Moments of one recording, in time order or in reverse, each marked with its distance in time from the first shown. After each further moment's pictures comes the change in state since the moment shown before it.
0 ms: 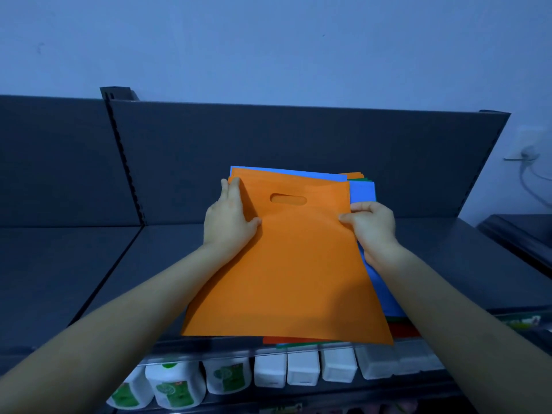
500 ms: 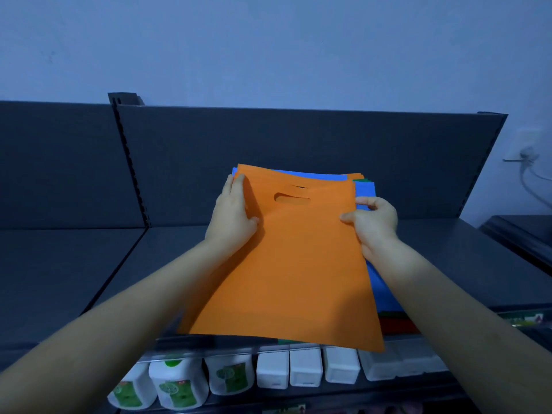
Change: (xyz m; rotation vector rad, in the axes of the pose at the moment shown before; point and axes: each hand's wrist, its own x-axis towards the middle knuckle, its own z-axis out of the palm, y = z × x) left_hand -0.003 0.001 -0.007 -0.174 -0.025 0.038; right_hand -0.008 -0.006 0.002 0.152 0.038 0.030
